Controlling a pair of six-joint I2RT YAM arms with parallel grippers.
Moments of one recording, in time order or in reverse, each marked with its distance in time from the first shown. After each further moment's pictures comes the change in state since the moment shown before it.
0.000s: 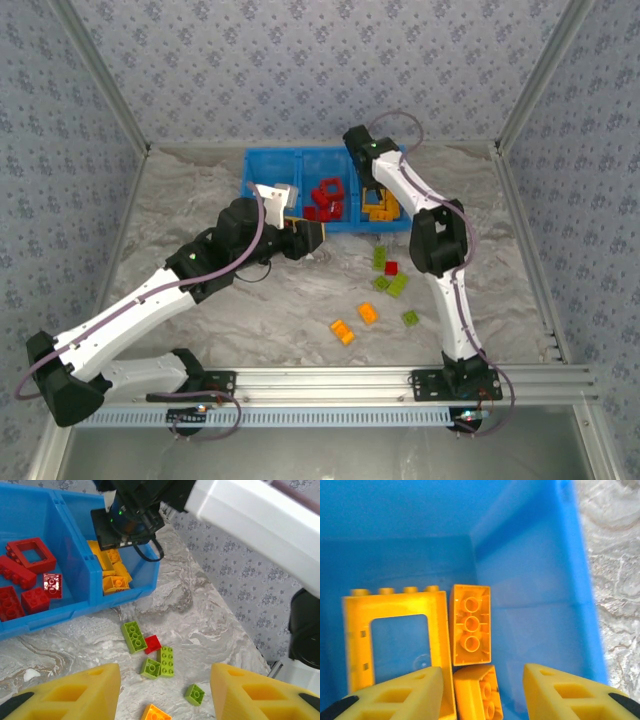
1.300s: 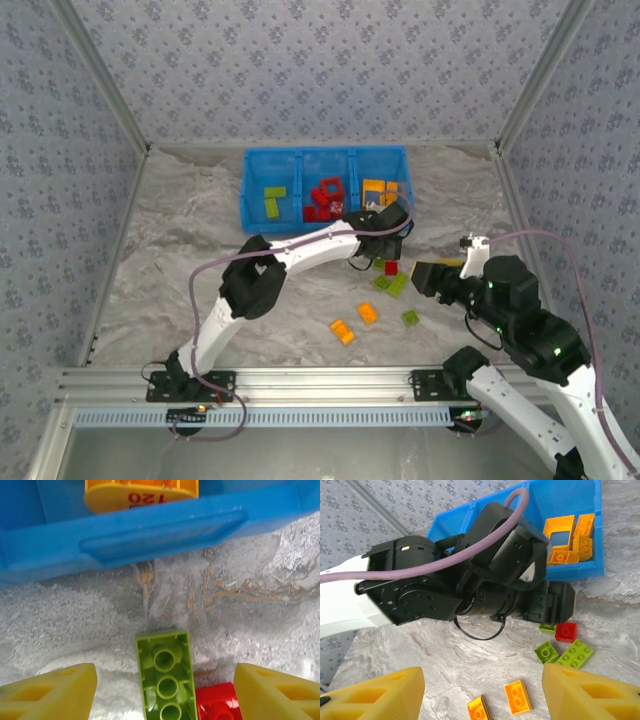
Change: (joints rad) left arm -0.155 1.235 0.943 -0.404 -0.267 -0.184; right arm 0.143 -1.839 -1.252 0.160 -0.597 0.185
